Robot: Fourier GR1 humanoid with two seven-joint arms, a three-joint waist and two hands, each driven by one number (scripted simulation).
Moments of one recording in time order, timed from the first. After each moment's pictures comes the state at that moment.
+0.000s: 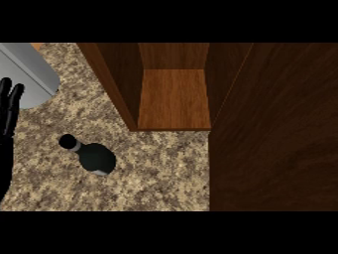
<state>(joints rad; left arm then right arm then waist) -0.03 0.13 0.05 -2.10 0.00 0.00 0.00 0.02 -0.11 -0.03 -2.10 -0.02 0.04 0.01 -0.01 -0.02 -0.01</state>
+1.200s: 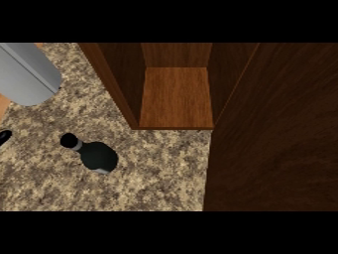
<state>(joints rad) 0.13 0.49 0.22 -2.11 1.05 -0.49 0.26 -0.07 -0.16 0.09 -2.45 -0.15 0.04 0.51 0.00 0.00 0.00</state>
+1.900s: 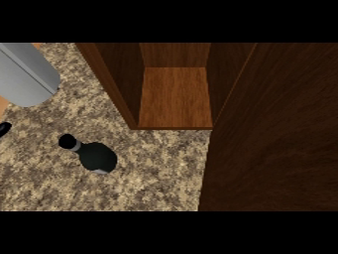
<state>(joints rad) 0.06 0.49 0.23 -2.19 1.07 -0.33 0.41 -0.33 -0.18 0.08 -2.48 -0.12 -0.08 0.80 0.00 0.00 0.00</state>
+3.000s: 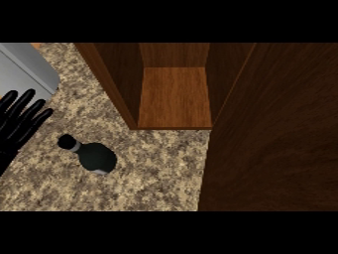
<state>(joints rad) 0.00 0.34 0.16 -1.94 0.73 -0.41 0.30 -0.52 -0.24 0.00 -2.49 -0.11 -0.11 0.97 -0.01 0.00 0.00</state>
